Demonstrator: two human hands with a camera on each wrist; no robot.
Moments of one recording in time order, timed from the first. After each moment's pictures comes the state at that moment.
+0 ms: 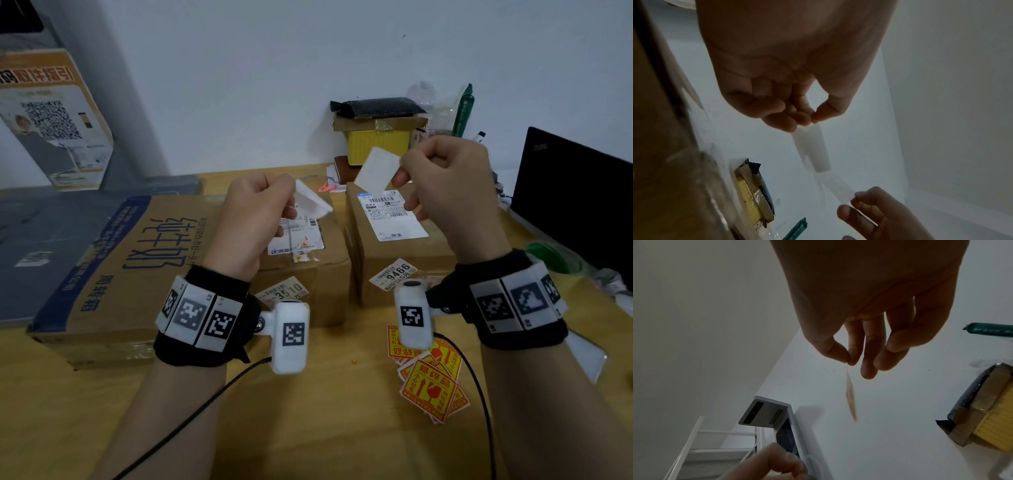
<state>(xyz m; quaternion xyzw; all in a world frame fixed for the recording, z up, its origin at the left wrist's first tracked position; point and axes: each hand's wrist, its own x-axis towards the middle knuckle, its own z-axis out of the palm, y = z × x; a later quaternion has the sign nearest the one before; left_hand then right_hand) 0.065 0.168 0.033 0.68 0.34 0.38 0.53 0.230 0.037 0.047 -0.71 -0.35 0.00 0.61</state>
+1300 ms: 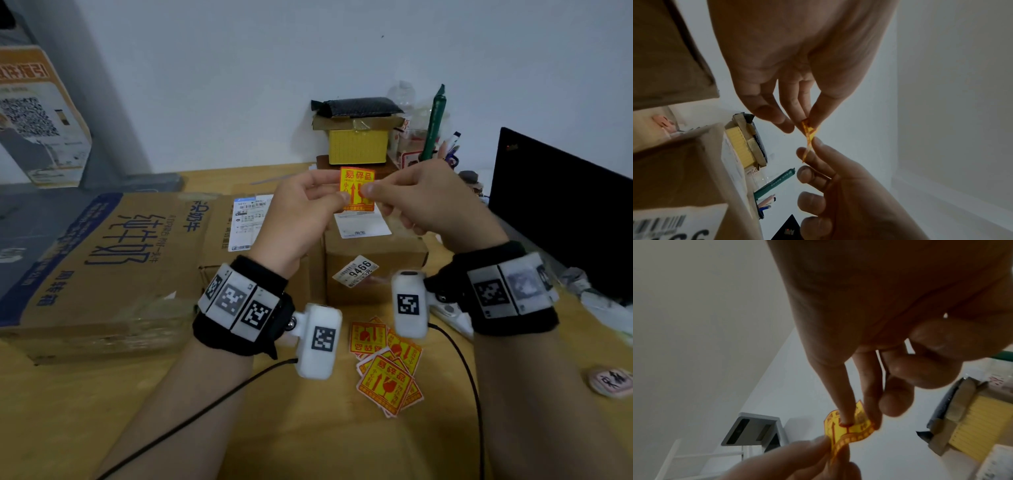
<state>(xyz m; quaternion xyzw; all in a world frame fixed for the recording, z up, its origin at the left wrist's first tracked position) 0.137 0.114 0.023 0.70 0.26 0.35 0.57 0.274 0.006 0.041 -0.76 -0.42 0.13 0.48</state>
